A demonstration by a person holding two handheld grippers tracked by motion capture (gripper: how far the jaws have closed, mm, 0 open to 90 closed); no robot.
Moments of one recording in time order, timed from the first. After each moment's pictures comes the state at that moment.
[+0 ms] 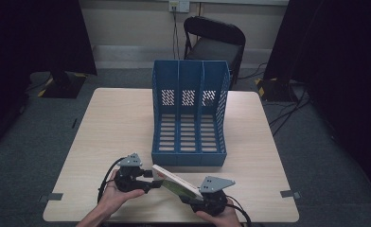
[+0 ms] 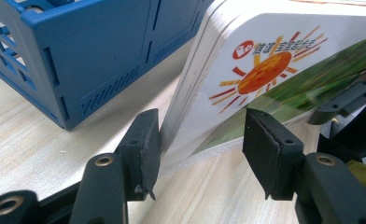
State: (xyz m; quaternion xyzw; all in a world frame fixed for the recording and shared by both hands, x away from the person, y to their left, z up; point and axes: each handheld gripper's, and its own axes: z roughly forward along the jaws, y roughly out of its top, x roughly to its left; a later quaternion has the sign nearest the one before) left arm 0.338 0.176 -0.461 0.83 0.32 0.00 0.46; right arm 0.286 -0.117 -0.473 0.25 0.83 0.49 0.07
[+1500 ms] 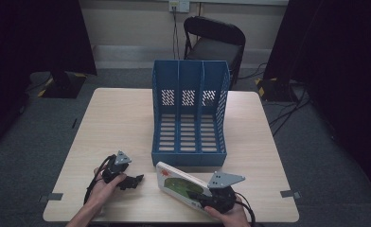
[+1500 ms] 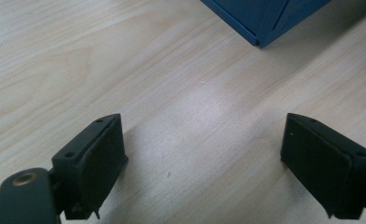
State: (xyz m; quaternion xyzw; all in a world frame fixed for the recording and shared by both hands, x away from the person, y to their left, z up) left arm 0.360 0.218 -0.498 0.84 0.41 0.15 0.32; right arm 0.287 -0.137 -0.449 0.26 0.83 0.49 0.06
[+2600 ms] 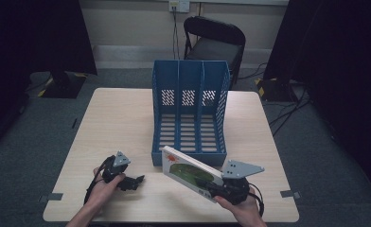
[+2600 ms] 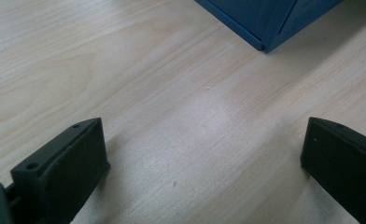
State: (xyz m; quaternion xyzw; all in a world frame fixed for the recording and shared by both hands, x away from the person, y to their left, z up) left arm 0.361 0.220 -0.507 0.83 0.41 0.17 0.35; right arm 0.290 -0.156 -0.389 0.25 0.80 0.53 0.09
